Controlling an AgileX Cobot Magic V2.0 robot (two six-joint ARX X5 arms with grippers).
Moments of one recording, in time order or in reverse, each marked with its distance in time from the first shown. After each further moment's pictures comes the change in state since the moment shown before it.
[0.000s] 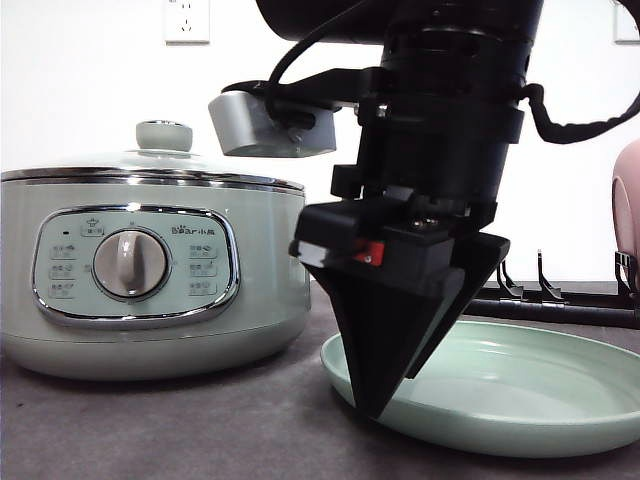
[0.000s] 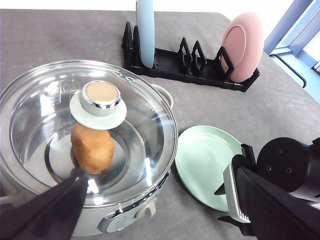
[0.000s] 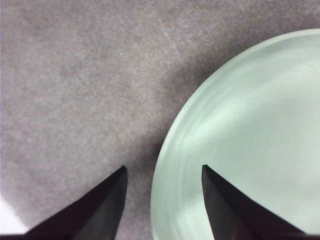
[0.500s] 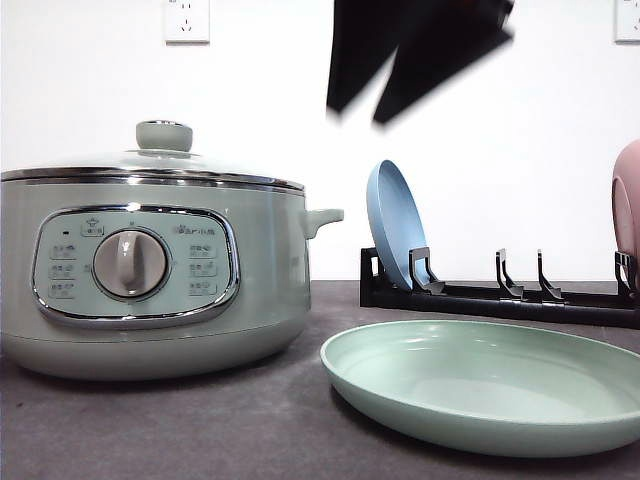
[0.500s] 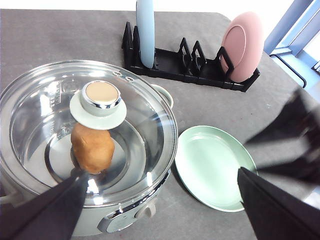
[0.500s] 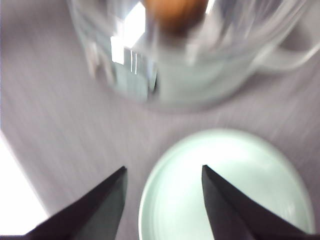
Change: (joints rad) left_arx 0.000 0.000 0.000 0.000 0.000 0.000; right_arx -0.114 -0.338 0.163 -0.044 -0.096 -0.001
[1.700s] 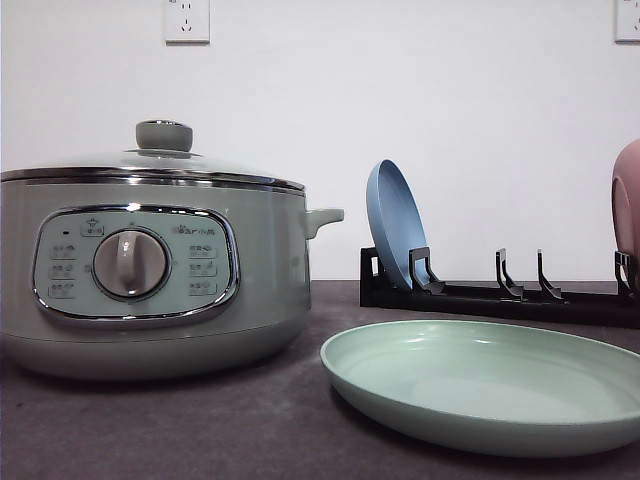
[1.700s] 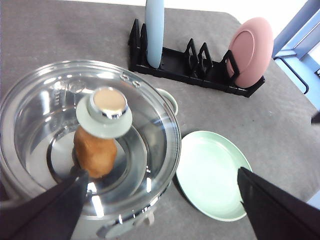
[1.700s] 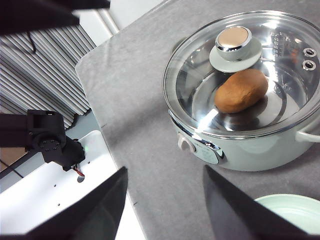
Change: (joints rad) left_arx -0.008 0.151 0.145 -0.045 -0.029 -0.049; right_arx -0.246 -0.076 0.148 -0.032 -0.550 0.041
